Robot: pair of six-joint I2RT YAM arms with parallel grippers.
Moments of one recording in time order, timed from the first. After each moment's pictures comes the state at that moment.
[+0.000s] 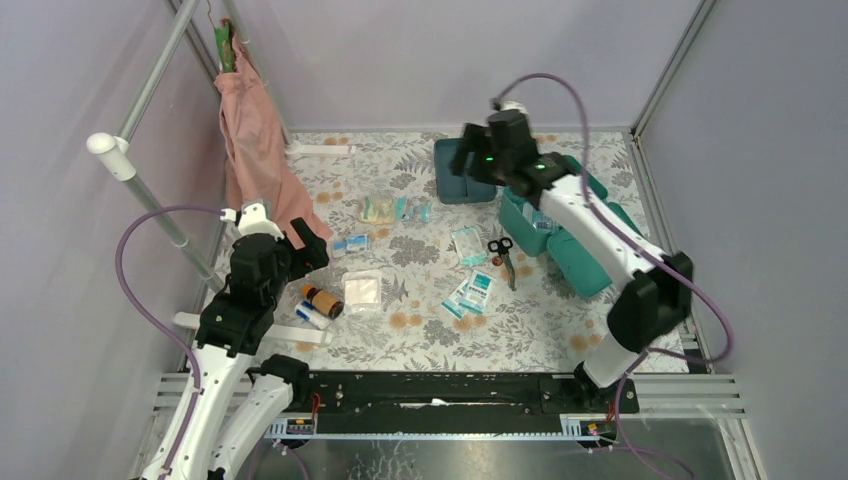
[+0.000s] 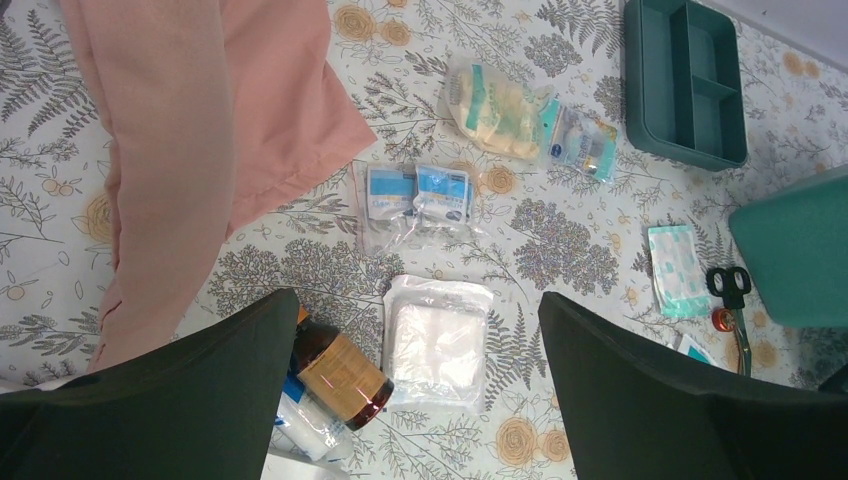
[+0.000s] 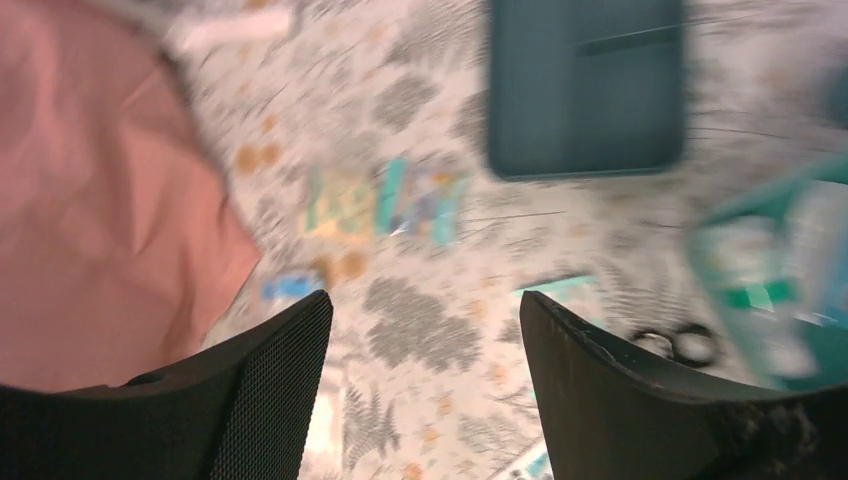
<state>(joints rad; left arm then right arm) -0.25 0.61 0.78 -0.64 -0.24 -0.47 0.47 1.61 1.53 -0.52 0.11 0.60</state>
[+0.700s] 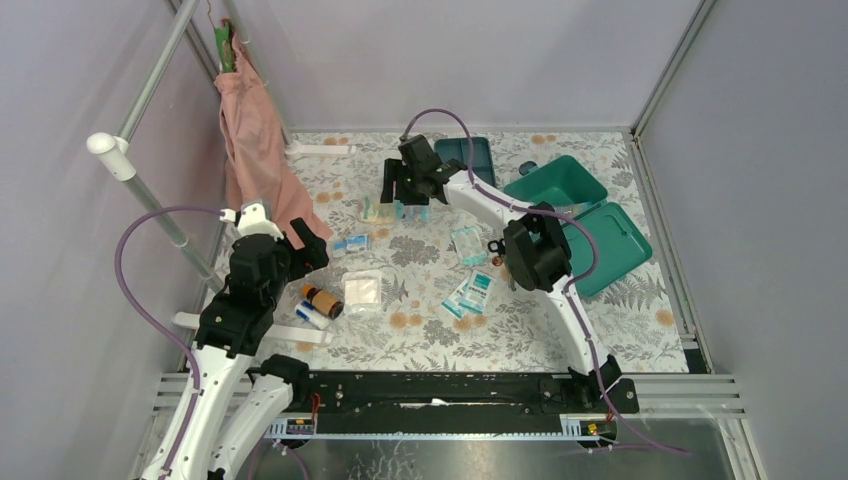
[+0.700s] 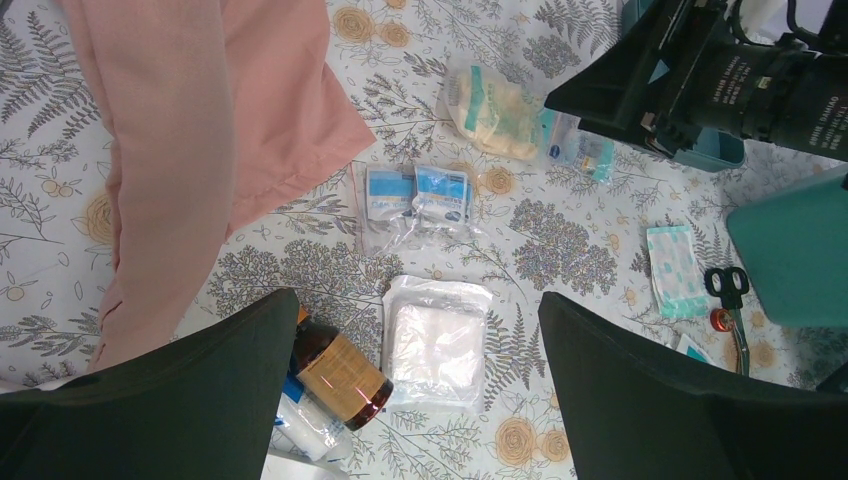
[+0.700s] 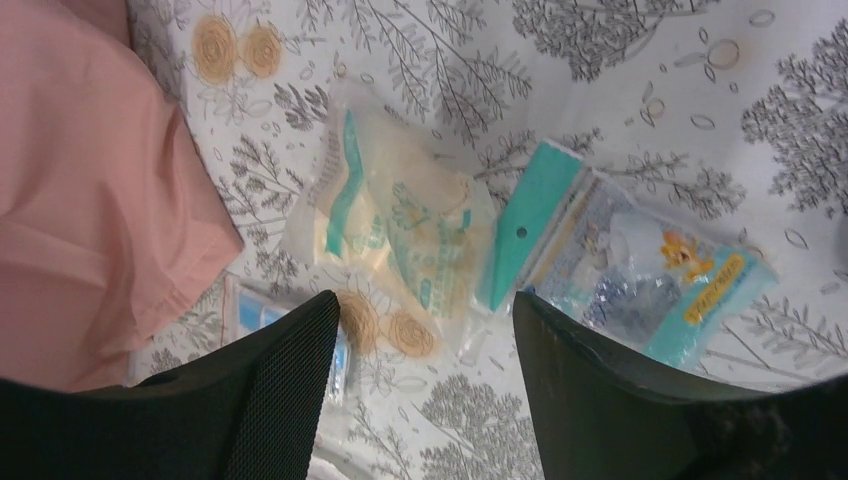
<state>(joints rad) -0.25 0.60 0.78 -0.64 -0.24 -0.47 0.68 2.40 2.10 -0.48 -0.09 0.59</state>
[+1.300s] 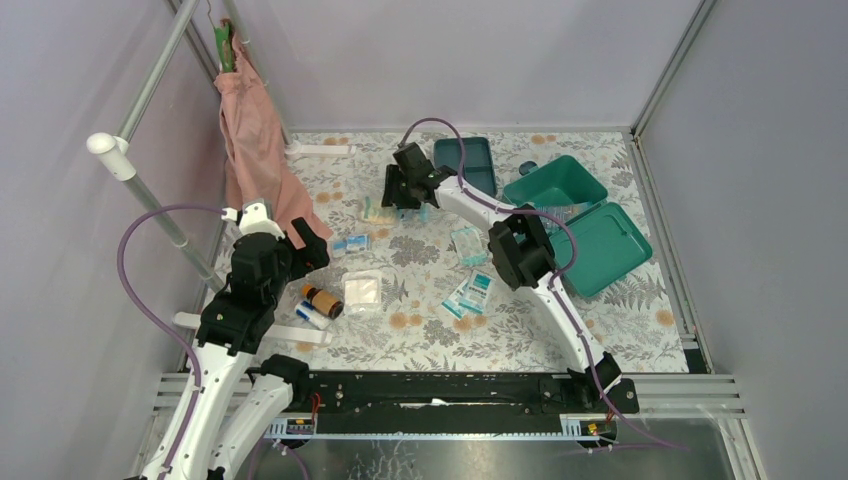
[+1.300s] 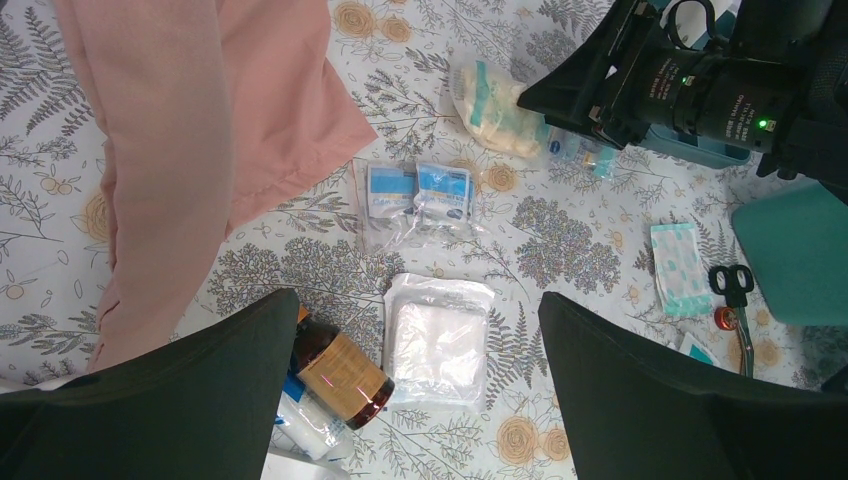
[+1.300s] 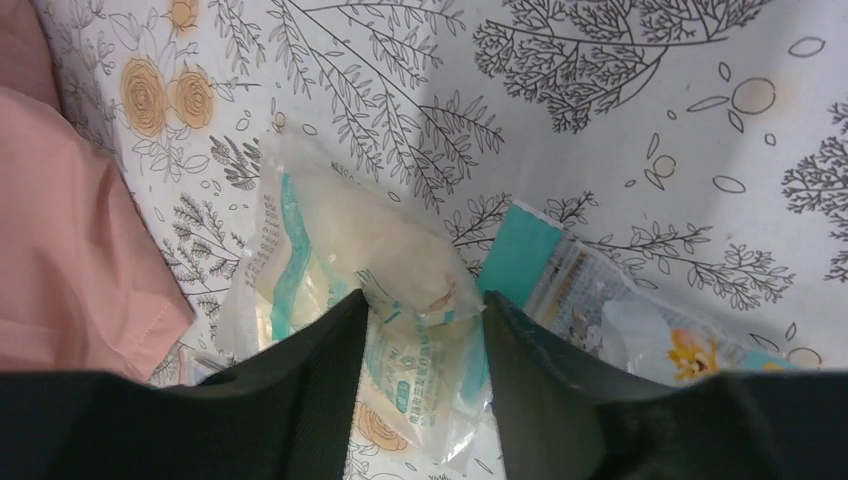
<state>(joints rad) -0.25 0.61 0.78 -0.64 -0.24 -0.47 0.68 2.59 2.26 -0.47 -0.06 0.64</state>
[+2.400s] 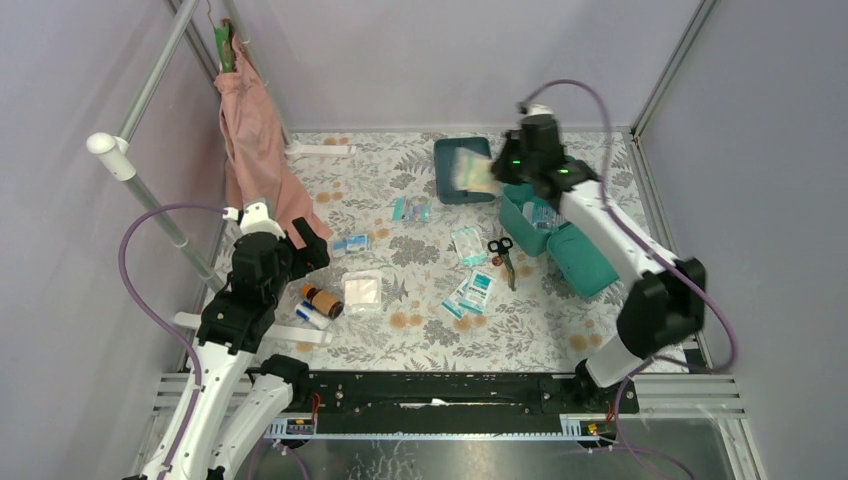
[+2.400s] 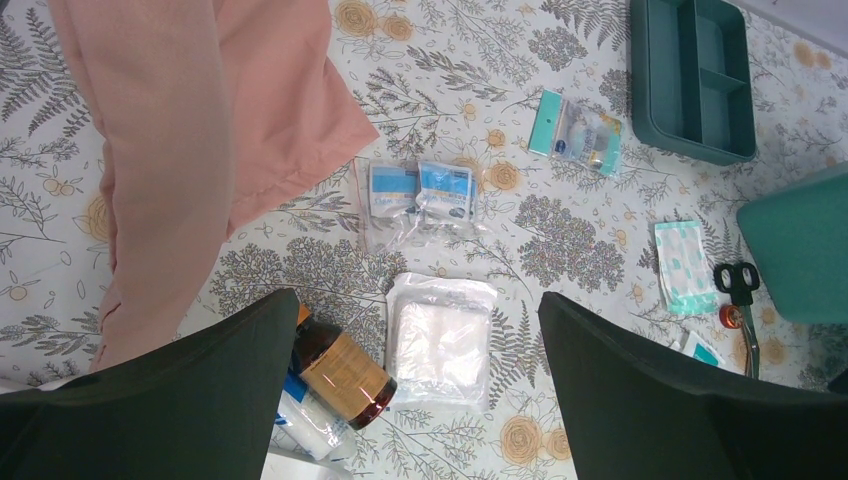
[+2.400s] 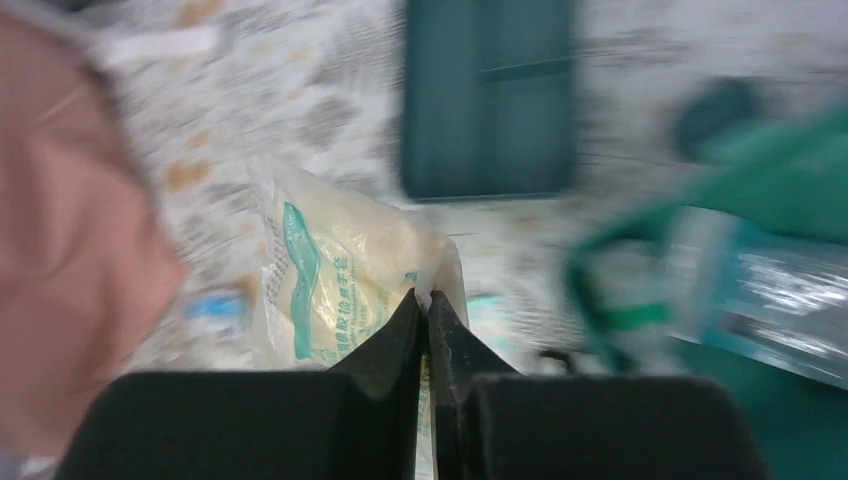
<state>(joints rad) -0.25 0.62 0.78 -0.64 -0.24 -0.46 0.45 1.65 1.47 -0.37 -0.02 0.49</state>
